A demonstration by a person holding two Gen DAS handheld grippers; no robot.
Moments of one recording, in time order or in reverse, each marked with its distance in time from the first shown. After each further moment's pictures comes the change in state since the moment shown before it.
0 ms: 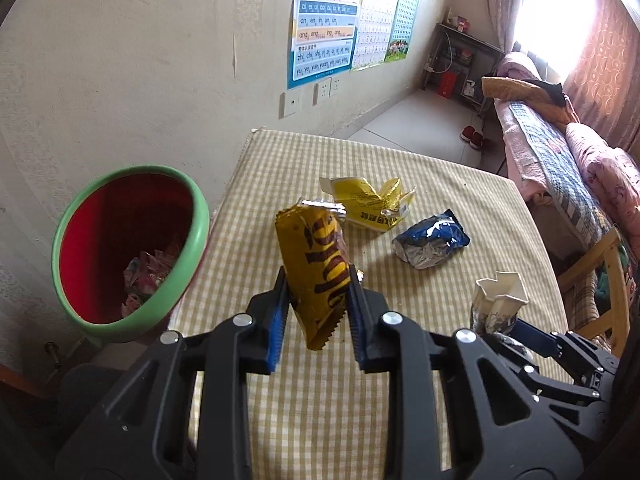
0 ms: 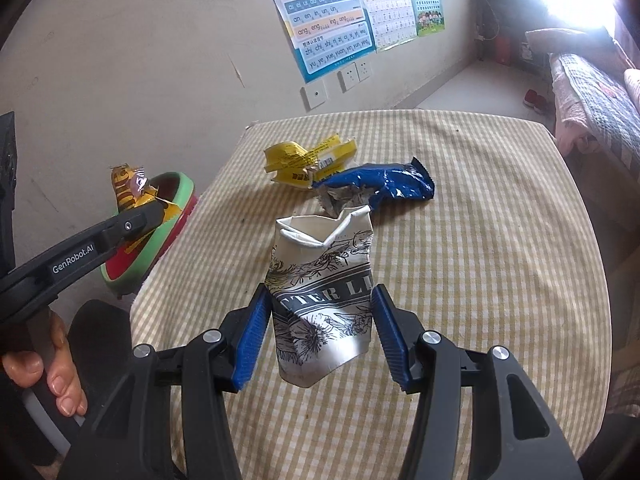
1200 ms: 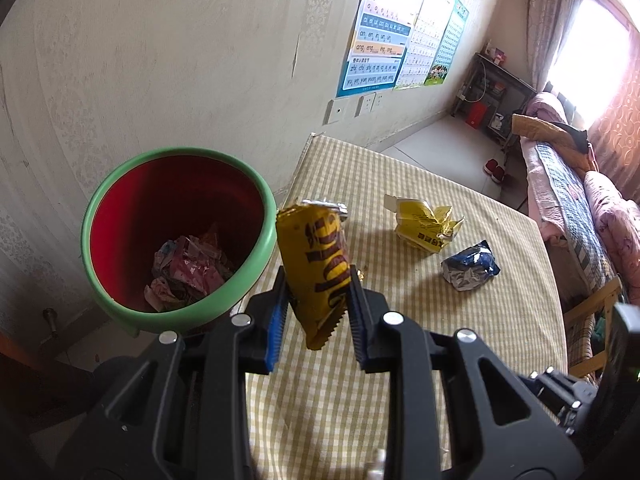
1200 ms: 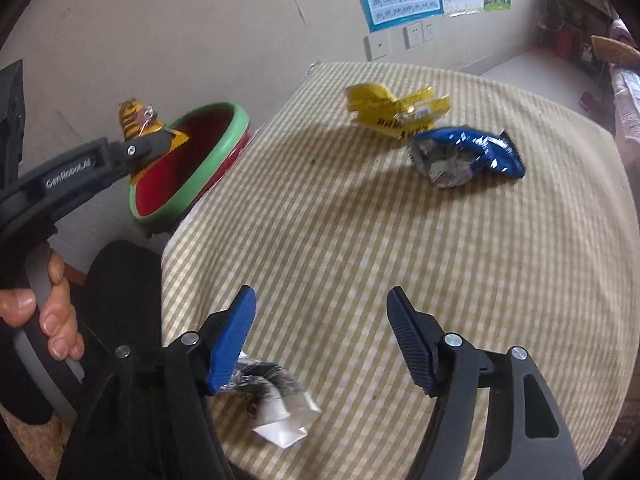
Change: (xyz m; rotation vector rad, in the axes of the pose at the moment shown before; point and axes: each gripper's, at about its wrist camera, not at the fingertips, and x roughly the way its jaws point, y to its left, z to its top) left arm -0.009 0.064 -0.007 -0.160 -0.018 0.030; right arm 0.038 0.049 -0.010 -0.131 0.224 0.135
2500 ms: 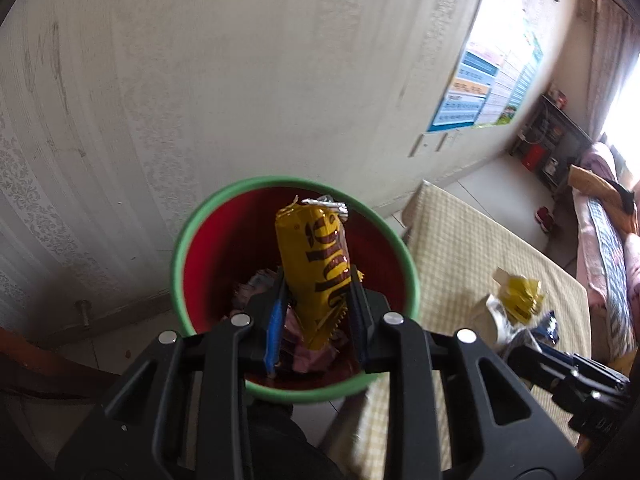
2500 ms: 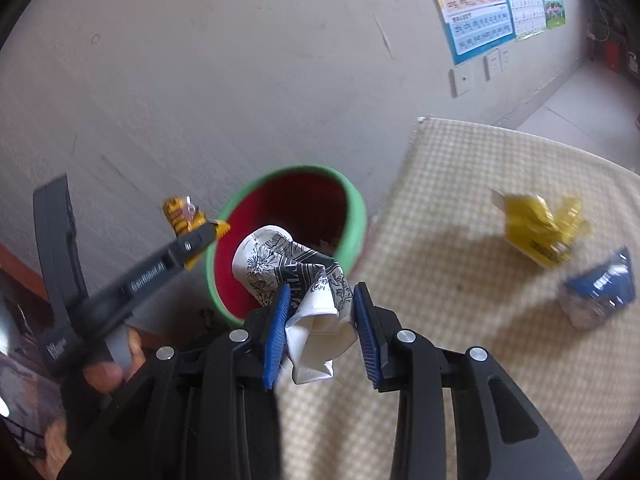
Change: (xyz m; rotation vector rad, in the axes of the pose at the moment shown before) left arm 0.012 0.129 0.054 -0.180 -0.033 0.157; right arm 0.043 0.094 0.126 -0.019 -0.077 0.203
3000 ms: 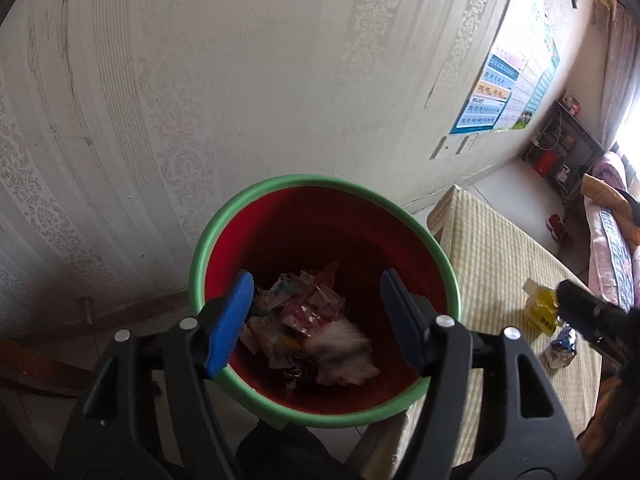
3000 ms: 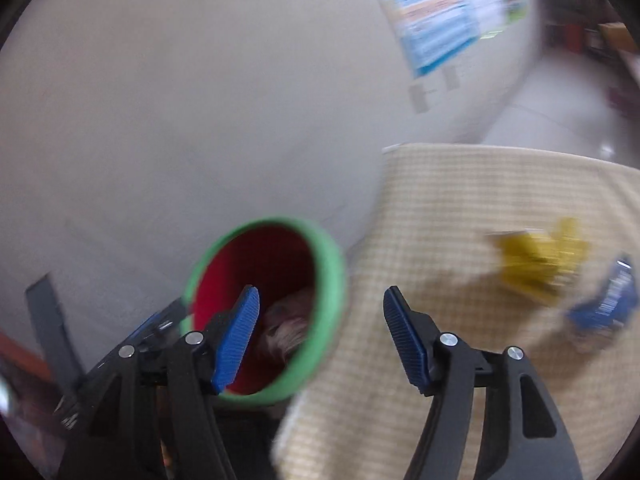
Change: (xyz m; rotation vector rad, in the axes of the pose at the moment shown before) left arm 0.017 0.018 -0.004 -0.017 0.008 0.019; right arm 0.004 -0.038 0.025 0.174 -0.155 -0.144
